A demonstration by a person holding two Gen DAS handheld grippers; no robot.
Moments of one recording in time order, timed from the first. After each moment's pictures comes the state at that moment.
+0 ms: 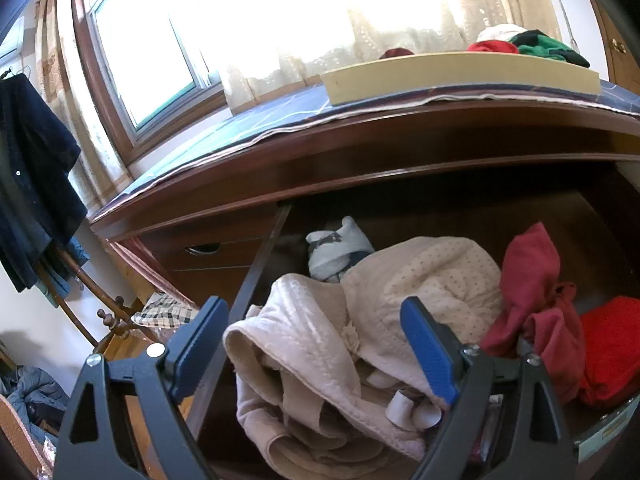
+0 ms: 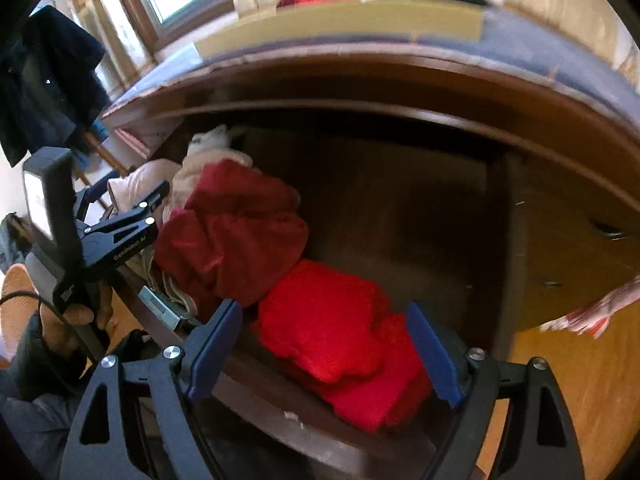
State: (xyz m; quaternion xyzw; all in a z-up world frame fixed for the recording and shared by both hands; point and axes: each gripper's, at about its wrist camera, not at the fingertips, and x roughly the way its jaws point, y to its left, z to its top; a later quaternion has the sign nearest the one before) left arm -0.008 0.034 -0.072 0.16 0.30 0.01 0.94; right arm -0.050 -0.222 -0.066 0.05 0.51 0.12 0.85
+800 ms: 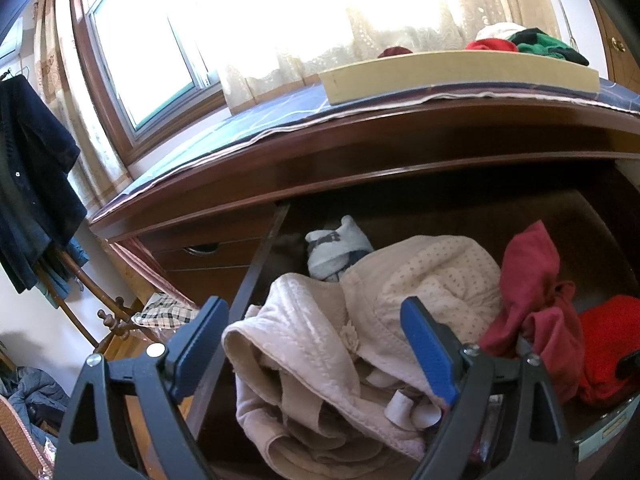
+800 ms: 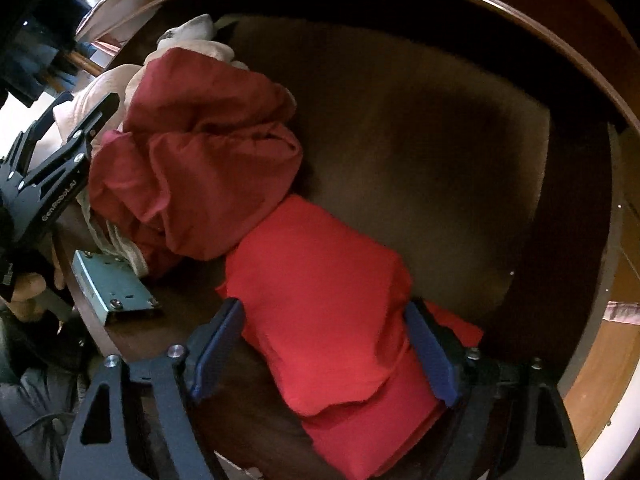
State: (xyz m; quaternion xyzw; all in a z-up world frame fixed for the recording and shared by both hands) left arm -0.008 0.033 -0.073 0.16 0.30 0.01 0.94; right arm 0.003 -0.207 -0.113 -0.01 0.66 0.15 0.74
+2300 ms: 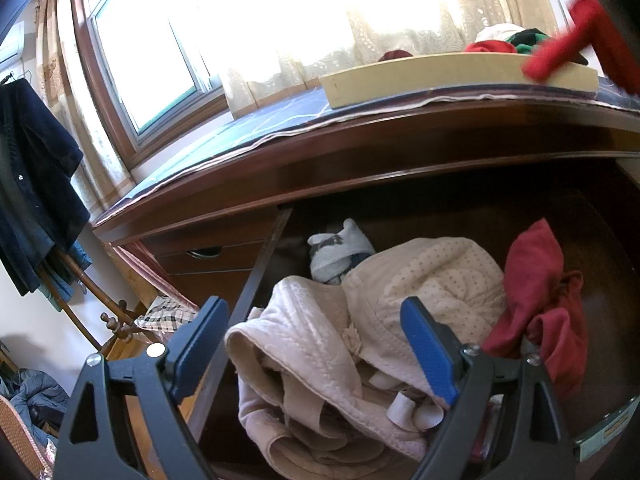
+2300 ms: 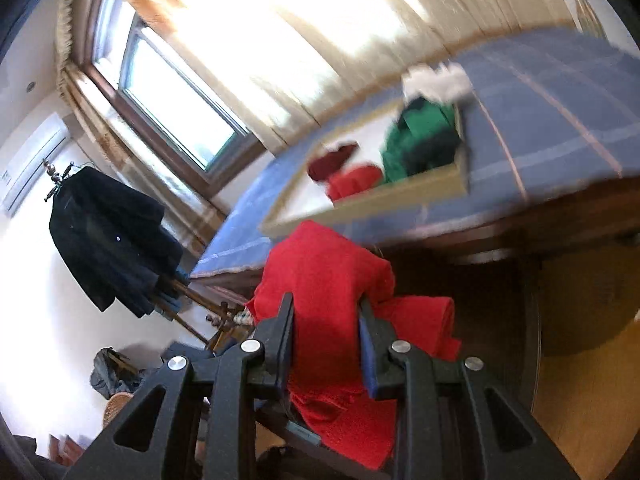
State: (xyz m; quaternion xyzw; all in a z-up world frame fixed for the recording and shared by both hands) left arm -0.010 0.033 -0.069 0.16 0.30 0.01 0.94; right arm -0.056 -0.282 0.055 0.28 0.32 0.17 0.89
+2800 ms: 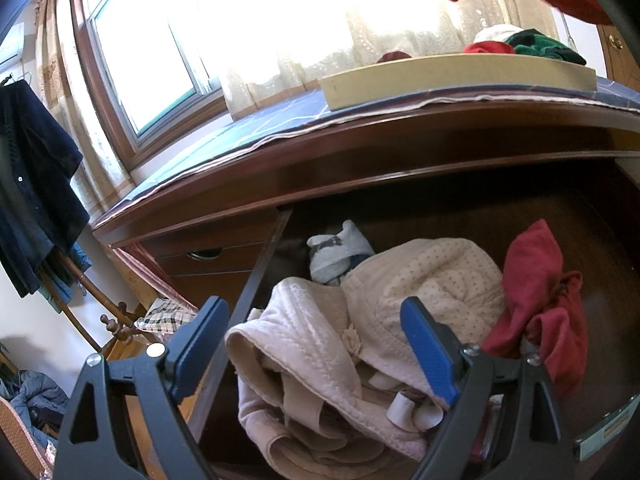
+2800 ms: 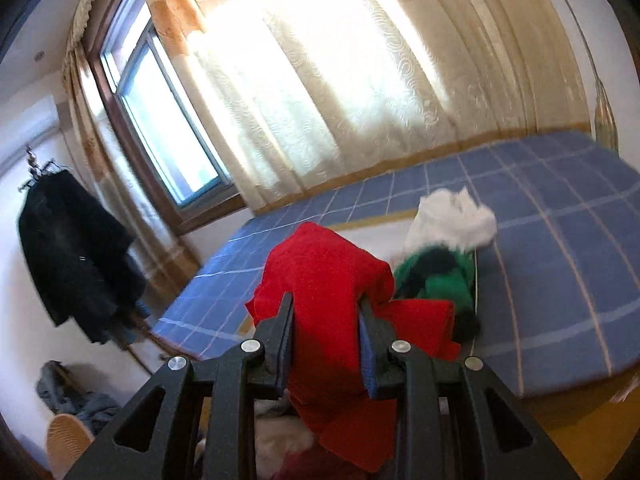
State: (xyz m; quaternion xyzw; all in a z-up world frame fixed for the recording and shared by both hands) left arm -0.010 0.033 -0.070 0.16 0.30 0.01 0.94; right arm 0.041 -0.271 0.124 0.20 0.25 0.09 0.94
